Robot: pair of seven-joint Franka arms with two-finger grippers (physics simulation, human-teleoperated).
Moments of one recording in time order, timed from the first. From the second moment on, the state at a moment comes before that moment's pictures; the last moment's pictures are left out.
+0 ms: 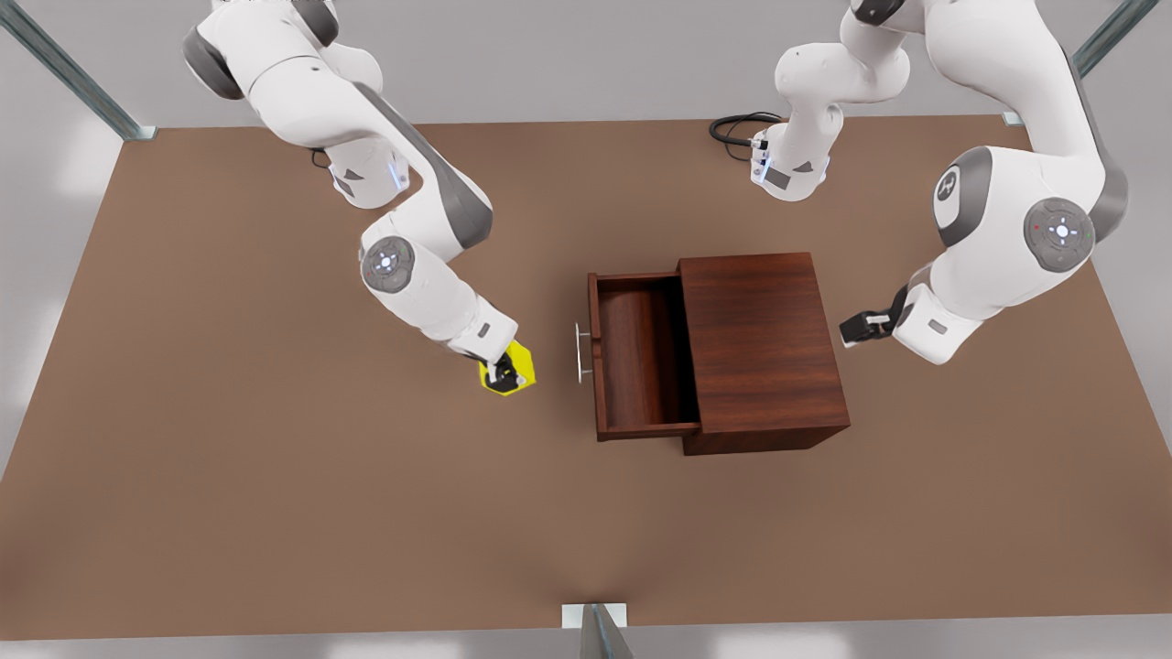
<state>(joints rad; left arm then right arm) -0.03 0.22 -0.12 -1.44 -0.05 1.58 -0.27 0.18 0.42 0.44 -1.55 0.13 2.17 -1.26</state>
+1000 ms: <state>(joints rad) -0.30 0.24 -0.12 -1.44 -0.04 1.57 -0.19 0.00 0.46 0.16 -1.35 0.11 1.71 -0.39</state>
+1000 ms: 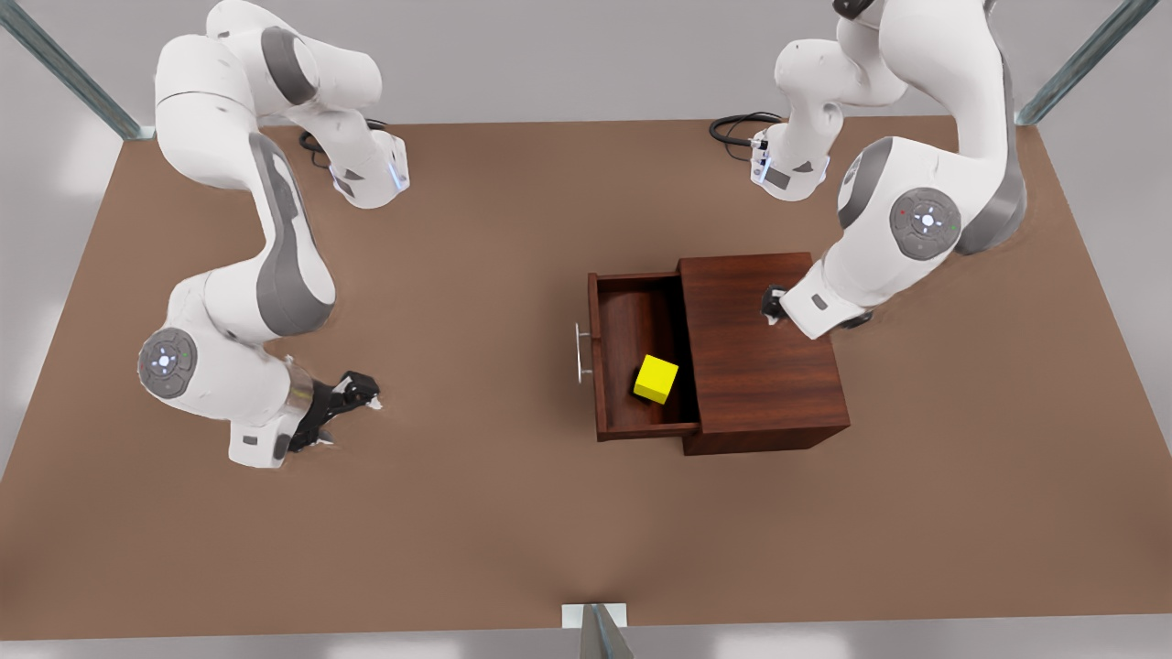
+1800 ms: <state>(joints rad) -0.87 0.84 -0.01 -1.19 0.09 2.12 -2.08 -0.12 0.25 0.11 -1.65 -0.04 1.90 -0.07</state>
